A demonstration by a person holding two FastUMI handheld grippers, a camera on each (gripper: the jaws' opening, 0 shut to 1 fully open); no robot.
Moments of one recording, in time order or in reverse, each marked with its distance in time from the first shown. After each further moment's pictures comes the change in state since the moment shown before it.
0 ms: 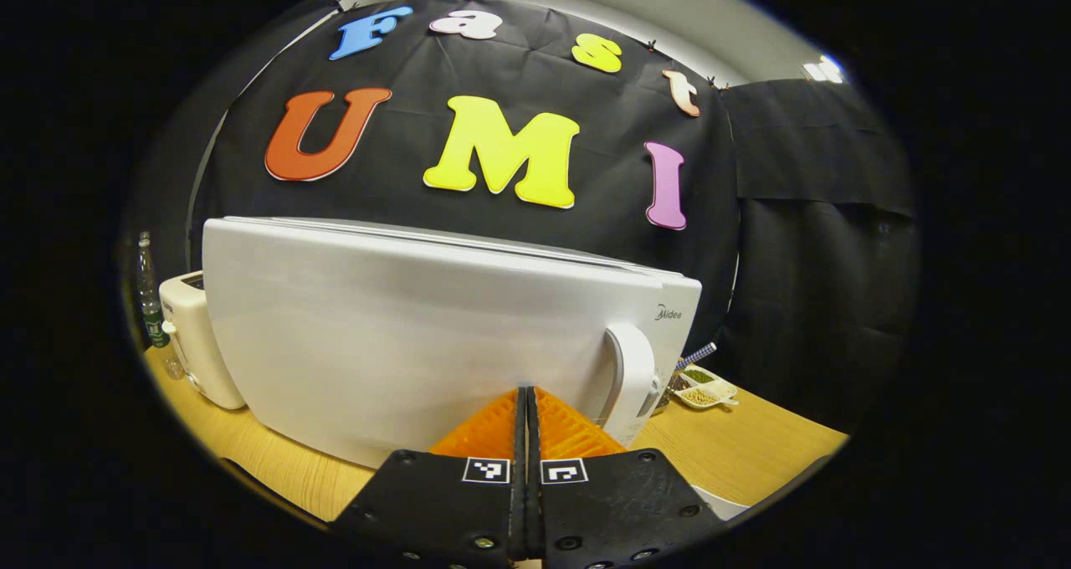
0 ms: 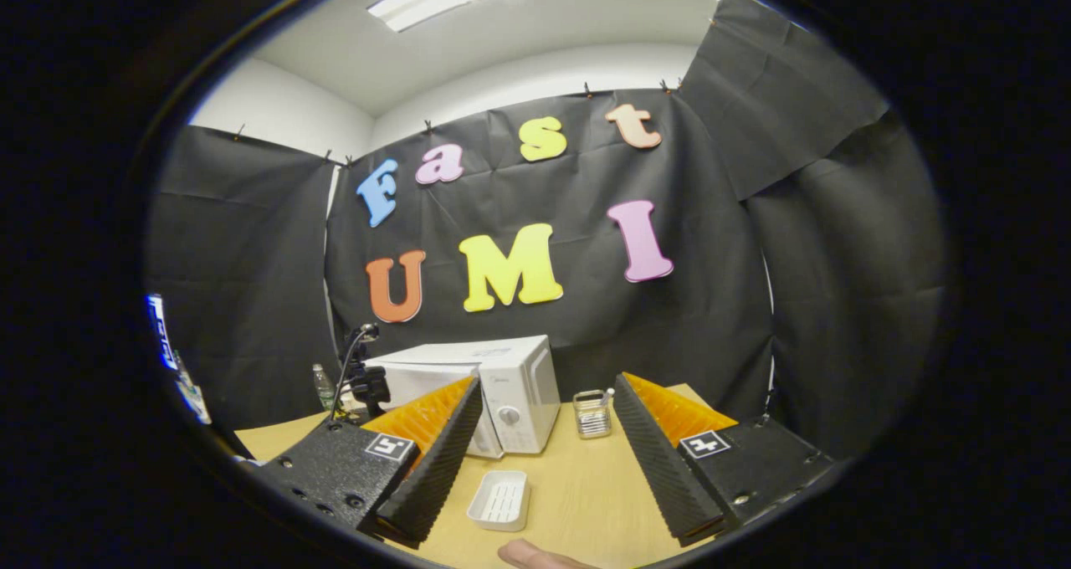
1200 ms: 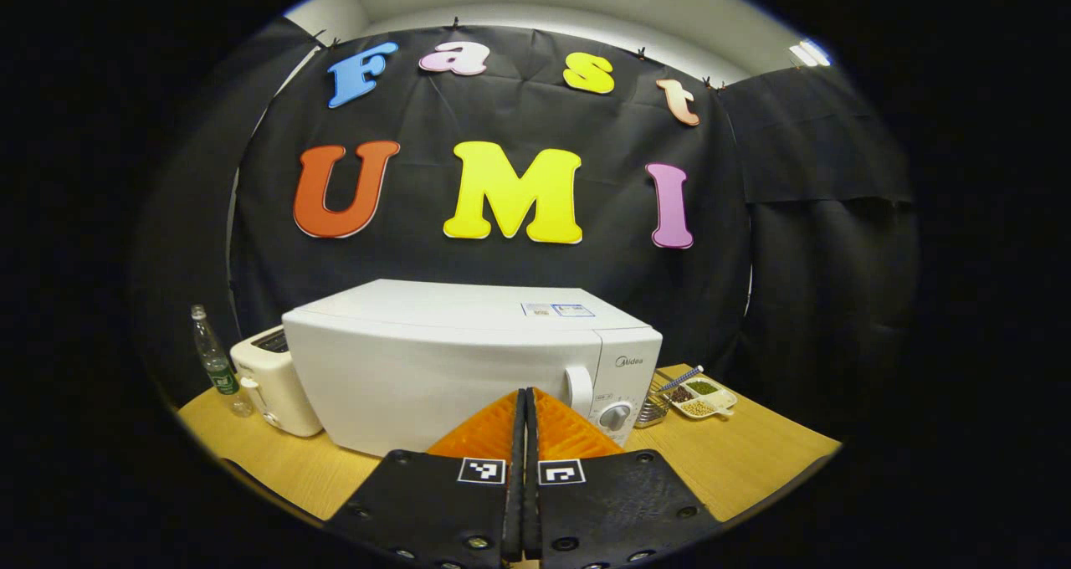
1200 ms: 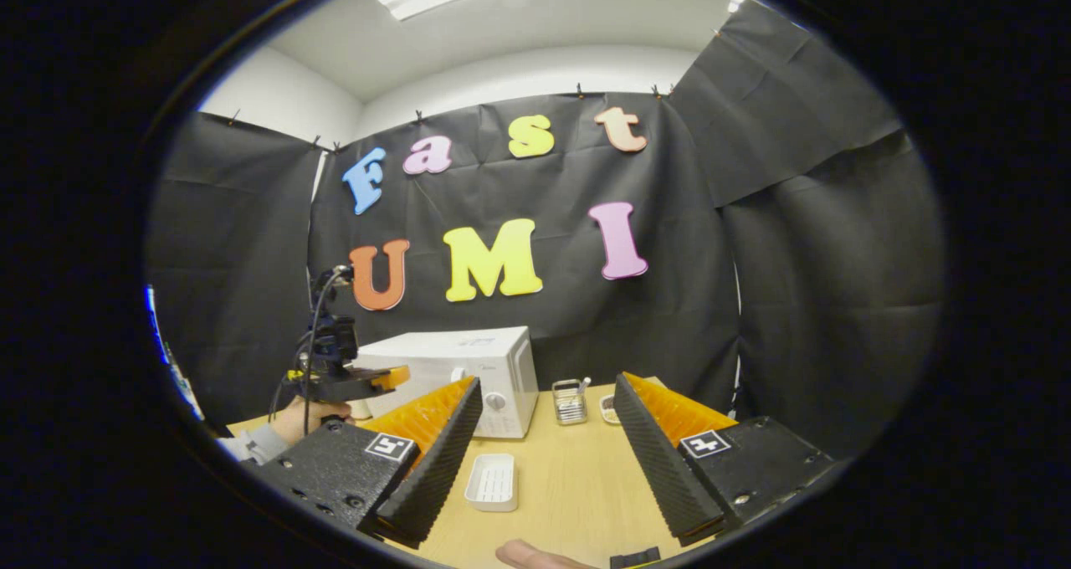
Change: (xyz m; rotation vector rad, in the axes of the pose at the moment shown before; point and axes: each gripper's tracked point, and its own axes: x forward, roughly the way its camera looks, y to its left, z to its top) left arm -0.096 -0.024 0.079 0.102 -0.035 0.114; right arm -0.059 0.014 0.021 -0.054 0.022 -0.108
